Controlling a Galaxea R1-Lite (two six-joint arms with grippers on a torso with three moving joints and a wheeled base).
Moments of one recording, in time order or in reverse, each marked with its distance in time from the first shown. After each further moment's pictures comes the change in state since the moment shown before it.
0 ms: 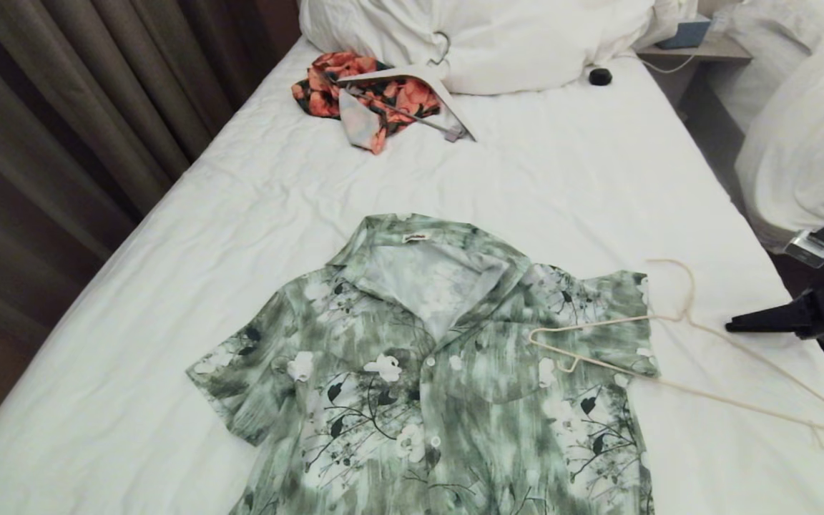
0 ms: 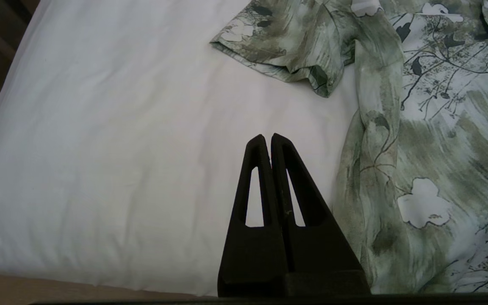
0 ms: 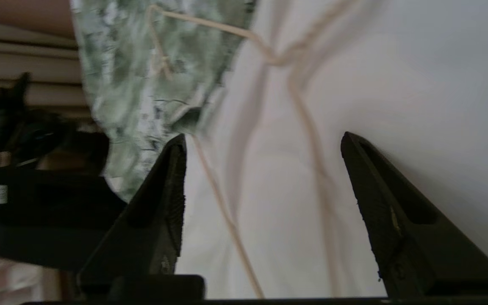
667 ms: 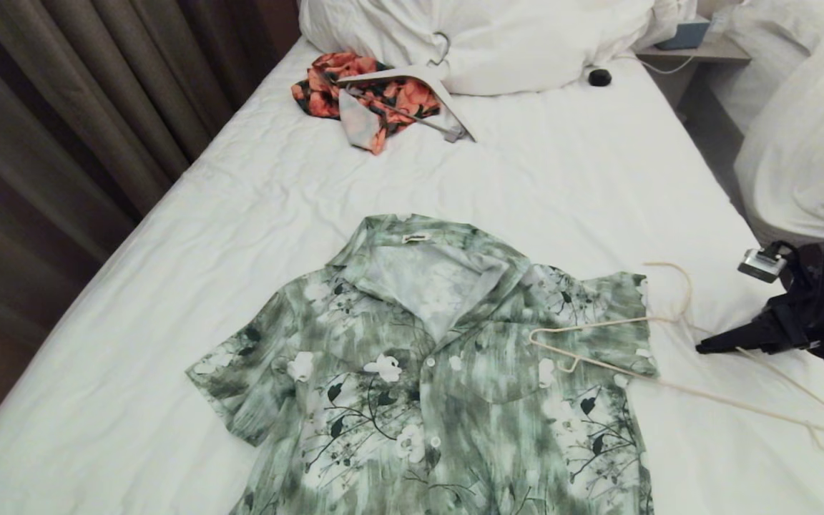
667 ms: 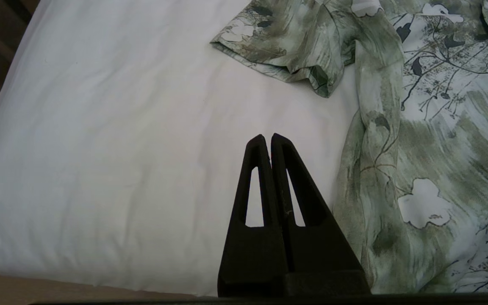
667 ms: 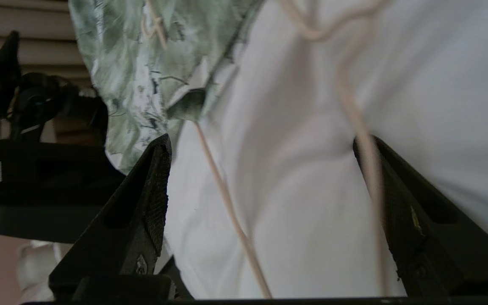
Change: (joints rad) left arm 0.000 0.000 0.000 0.000 0.000 0.000; right arm 0.110 0.033 0.048 0.010 -0.107 0.006
